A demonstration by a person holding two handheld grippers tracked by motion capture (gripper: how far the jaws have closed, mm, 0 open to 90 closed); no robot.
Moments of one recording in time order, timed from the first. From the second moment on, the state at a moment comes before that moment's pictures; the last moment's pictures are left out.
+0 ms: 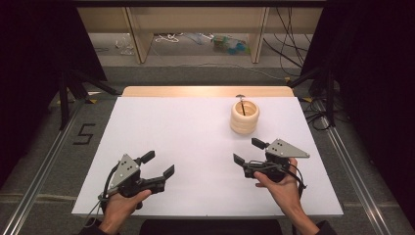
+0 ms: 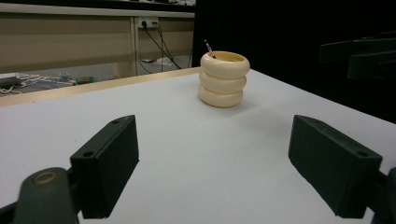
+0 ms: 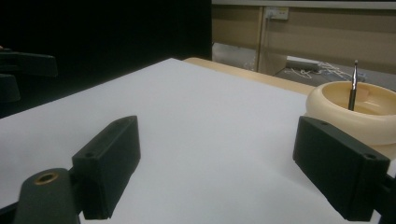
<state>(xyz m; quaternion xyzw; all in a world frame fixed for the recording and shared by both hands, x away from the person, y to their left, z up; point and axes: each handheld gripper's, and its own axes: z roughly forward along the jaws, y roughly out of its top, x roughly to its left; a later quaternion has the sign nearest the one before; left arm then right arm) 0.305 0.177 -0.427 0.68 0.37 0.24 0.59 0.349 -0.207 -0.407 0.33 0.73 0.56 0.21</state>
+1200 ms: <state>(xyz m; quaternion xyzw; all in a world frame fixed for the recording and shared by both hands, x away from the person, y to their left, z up) 0.305 0.176 -0.427 0.68 0.37 0.24 0.59 0.325 -0.218 -0.418 0.33 0.73 0.56 0.21</state>
